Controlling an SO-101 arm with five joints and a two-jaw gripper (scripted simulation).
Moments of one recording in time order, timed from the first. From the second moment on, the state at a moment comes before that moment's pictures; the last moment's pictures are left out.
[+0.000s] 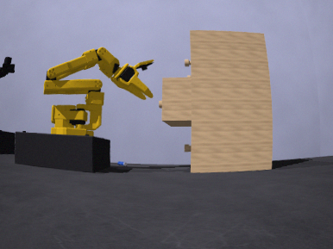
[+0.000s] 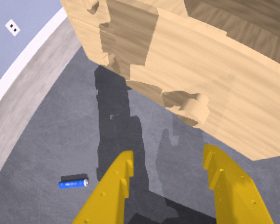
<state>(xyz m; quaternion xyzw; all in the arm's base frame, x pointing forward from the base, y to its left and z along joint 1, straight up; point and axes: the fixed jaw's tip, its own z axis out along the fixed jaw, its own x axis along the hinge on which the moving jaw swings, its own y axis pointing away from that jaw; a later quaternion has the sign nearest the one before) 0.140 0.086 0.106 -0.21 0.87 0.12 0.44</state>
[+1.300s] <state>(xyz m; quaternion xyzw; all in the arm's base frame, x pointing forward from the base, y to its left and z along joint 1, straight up) 0.169 0.084 0.095 -0.17 0.87 0.10 0.44</state>
